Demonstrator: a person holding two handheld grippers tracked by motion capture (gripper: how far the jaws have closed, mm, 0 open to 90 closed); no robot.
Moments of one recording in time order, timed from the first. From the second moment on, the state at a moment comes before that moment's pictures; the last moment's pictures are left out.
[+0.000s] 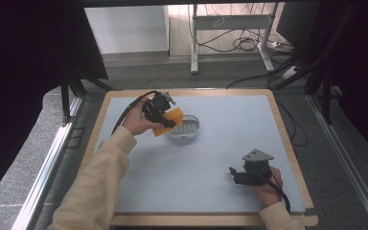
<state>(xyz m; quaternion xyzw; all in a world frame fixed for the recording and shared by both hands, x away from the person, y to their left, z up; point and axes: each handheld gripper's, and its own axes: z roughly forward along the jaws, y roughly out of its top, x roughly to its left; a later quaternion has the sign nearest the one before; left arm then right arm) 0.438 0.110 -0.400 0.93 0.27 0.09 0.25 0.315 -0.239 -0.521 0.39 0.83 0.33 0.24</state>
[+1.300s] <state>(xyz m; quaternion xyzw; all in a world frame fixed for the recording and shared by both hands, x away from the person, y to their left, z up) 0.489 0.068 -0.426 0.95 0.19 0.06 0.25 0.315 -0.241 -0.521 0.39 0.82 0.33 0.24</state>
